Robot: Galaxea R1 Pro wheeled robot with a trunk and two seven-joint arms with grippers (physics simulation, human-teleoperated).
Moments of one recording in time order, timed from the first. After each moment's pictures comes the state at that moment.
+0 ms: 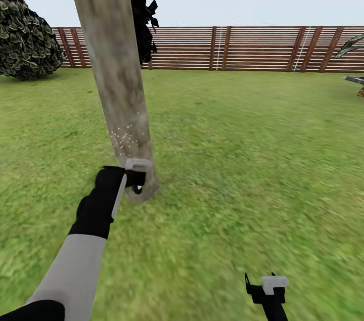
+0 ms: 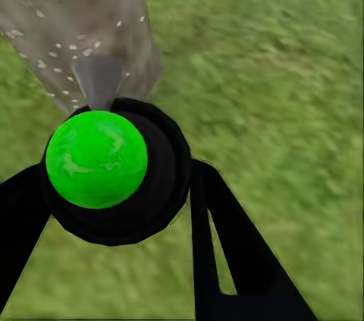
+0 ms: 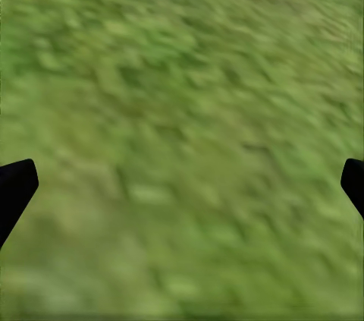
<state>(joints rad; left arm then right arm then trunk) -0.81 -0.12 0.01 -1.22 -0.20 1.02 -0.13 -0.43 -0.06 -0.11 -0.13 0.23 -0.65 -0.16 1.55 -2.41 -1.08</state>
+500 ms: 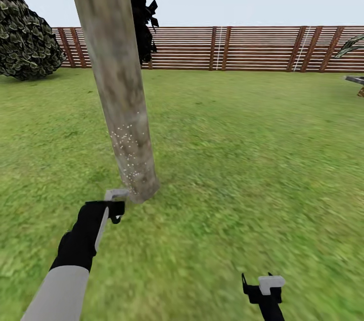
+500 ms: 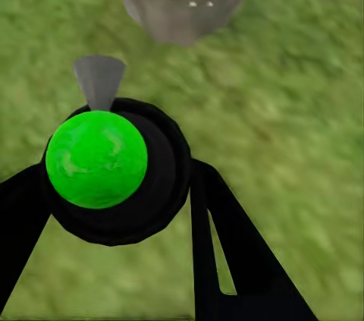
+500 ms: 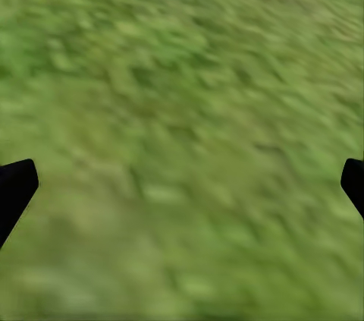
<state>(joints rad) -0.63 -0.06 0.19 -1.12 -0.20 0.83 -0.06 -0.43 -0.04 -0.11 -0.13 0.23 -0.65 -0.16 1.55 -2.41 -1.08</state>
